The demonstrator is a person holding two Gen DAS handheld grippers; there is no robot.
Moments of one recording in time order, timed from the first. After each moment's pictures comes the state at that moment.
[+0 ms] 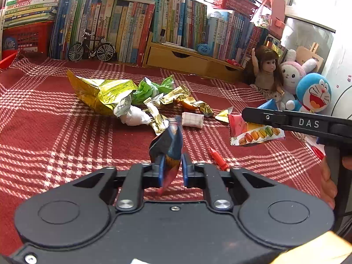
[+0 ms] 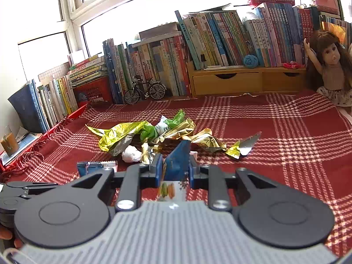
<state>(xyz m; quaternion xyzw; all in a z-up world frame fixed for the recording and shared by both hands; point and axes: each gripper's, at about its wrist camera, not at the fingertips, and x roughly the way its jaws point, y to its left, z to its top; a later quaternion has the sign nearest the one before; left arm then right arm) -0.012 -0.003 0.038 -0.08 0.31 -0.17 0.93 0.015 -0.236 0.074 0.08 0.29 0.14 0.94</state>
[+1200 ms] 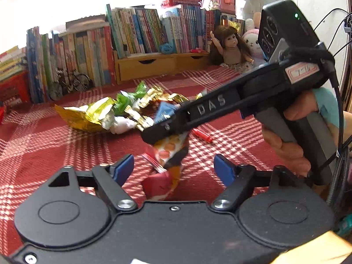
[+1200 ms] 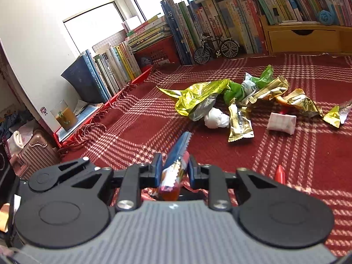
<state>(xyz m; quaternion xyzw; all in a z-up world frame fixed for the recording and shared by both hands) -0.070 -0.011 0.048 0.08 0.26 -0.24 0.93 0.038 -0.170 0.052 0.12 0.37 0.32 0.86</state>
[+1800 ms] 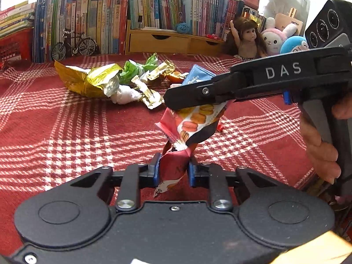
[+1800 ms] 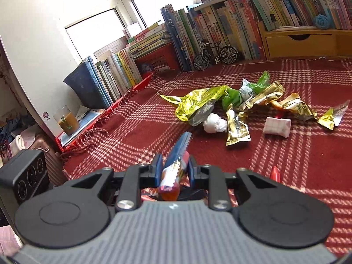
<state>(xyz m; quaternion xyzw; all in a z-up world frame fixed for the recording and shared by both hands) -0.037 -0.001 0.020 0.00 0.33 -0.22 0.92 0.030 -0.182 0.062 0.14 0.35 0.31 0.87</state>
